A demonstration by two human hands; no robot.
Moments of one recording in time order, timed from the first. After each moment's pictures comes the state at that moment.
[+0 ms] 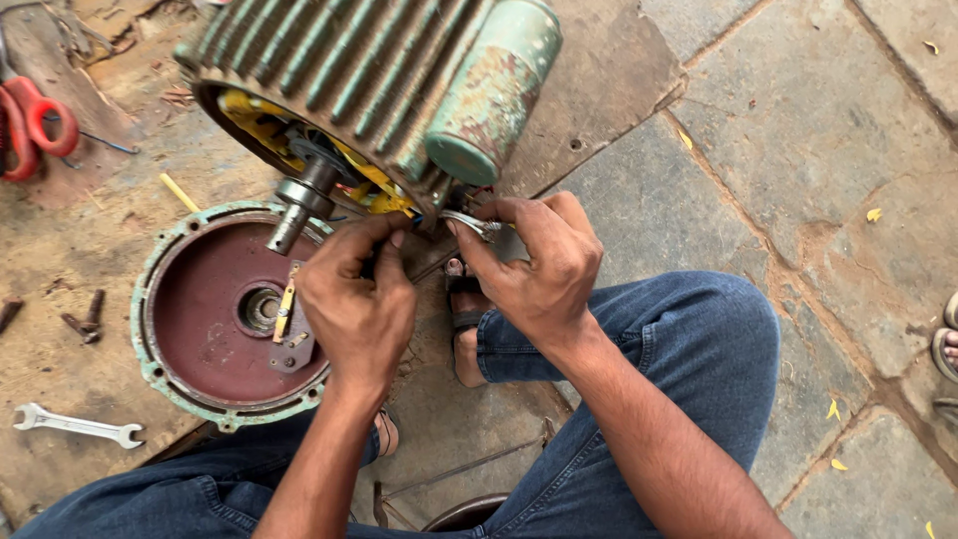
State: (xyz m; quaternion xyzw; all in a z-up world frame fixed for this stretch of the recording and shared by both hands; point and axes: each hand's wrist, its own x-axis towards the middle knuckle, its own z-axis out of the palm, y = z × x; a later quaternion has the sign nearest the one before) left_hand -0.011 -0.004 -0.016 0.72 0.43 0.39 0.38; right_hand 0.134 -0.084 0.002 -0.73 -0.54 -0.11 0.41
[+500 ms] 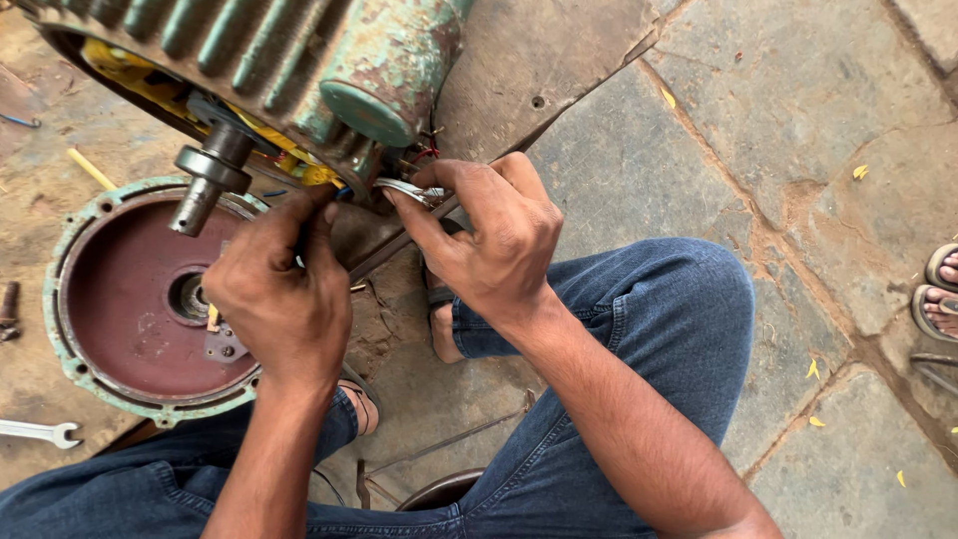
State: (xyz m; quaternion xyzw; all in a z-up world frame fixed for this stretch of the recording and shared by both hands) left_hand -0.015 -0.011 -0.013 0.80 0.40 0.38 0.24; right_hand 0.138 -0.087 -0.006 -0.71 -0.55 -0.12 0.43
